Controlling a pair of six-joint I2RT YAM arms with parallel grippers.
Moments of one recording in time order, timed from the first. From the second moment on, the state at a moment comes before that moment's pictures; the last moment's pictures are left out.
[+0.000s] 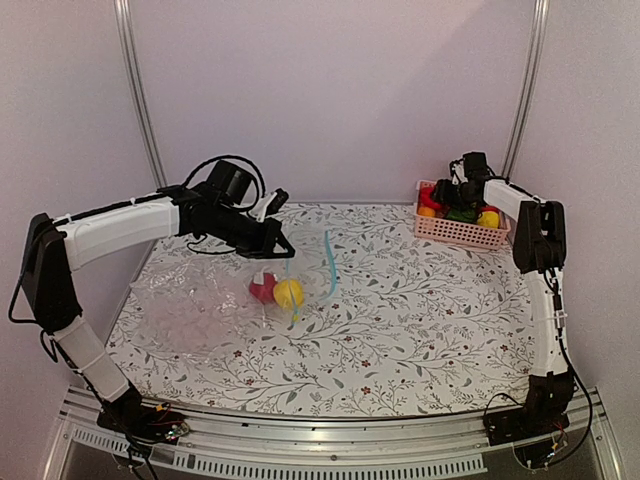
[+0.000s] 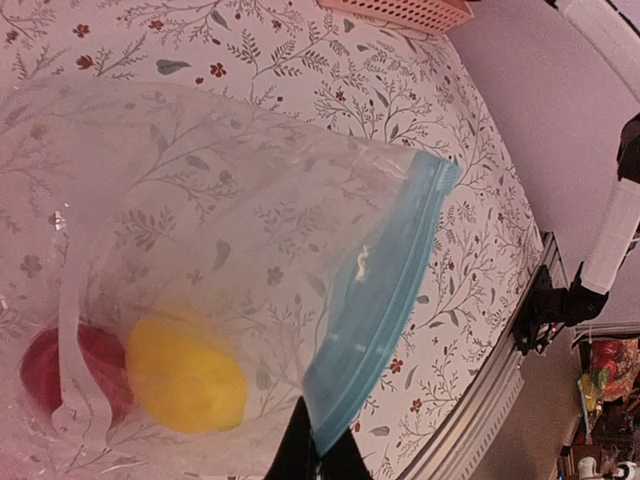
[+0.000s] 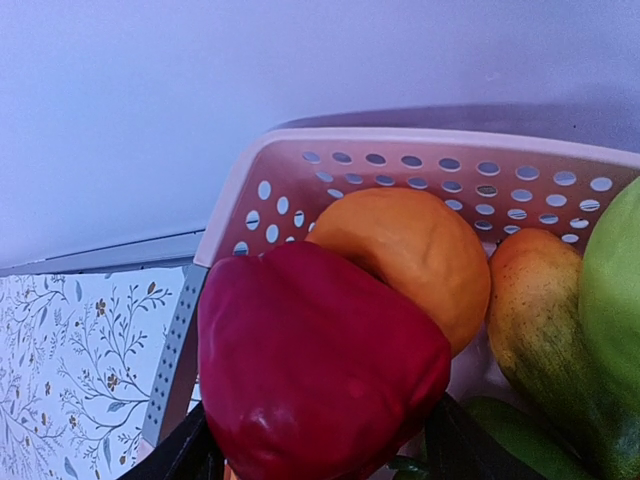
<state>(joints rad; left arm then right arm) -0.60 1.66 1.33 -0.51 0.44 -0.36 0.06 2.54 2.26 -0.41 -0.25 0.28</state>
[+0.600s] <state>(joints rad) -0.60 1.66 1.33 -0.51 0.46 -0.36 0.06 2.31 1.96 -0.32 -0.24 0.30</state>
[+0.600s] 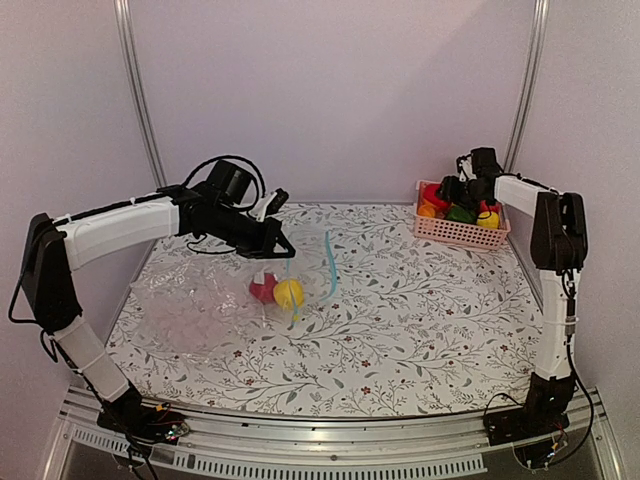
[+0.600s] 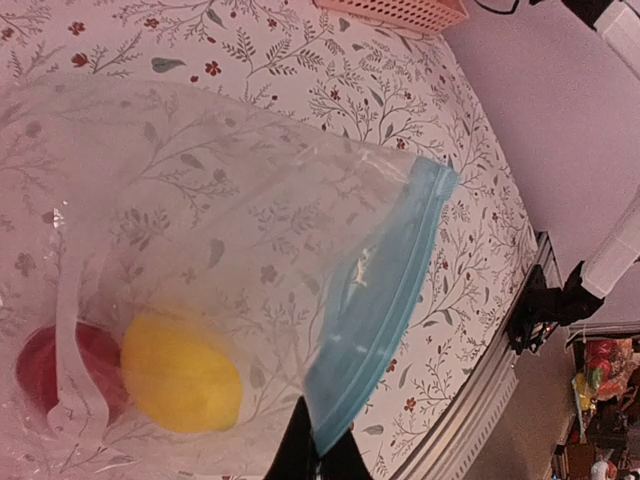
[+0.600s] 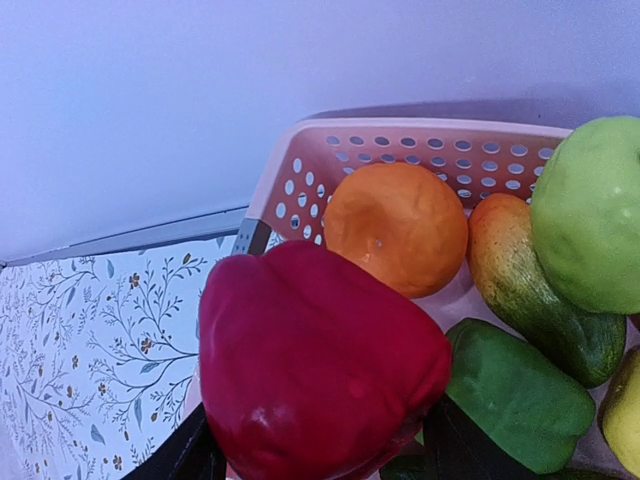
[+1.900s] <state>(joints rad) -0.60 1.66 1.33 -0.51 0.46 -0.38 0.48 1.22 1.20 -0.34 -0.22 0.28</state>
